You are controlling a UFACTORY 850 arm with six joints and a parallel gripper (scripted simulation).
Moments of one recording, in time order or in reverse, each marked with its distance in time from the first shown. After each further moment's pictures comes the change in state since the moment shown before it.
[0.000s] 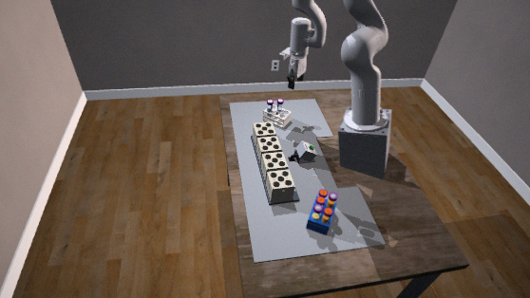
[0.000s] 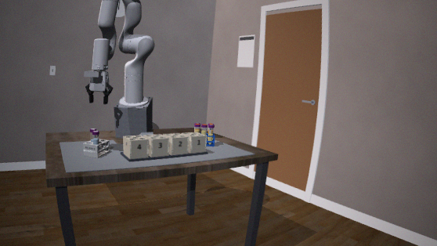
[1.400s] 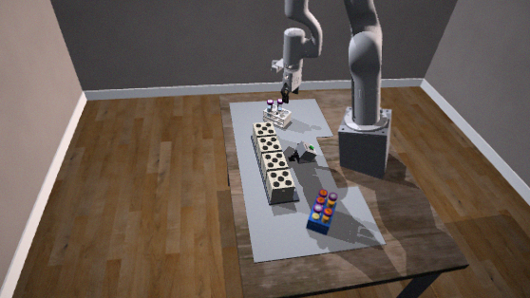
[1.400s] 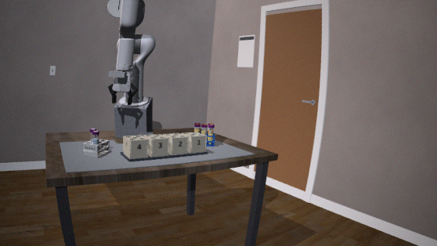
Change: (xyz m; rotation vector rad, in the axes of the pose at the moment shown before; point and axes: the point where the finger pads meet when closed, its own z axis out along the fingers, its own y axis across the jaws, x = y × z) arm -0.039 -0.123 0.000 -0.022 -0.004 0.000
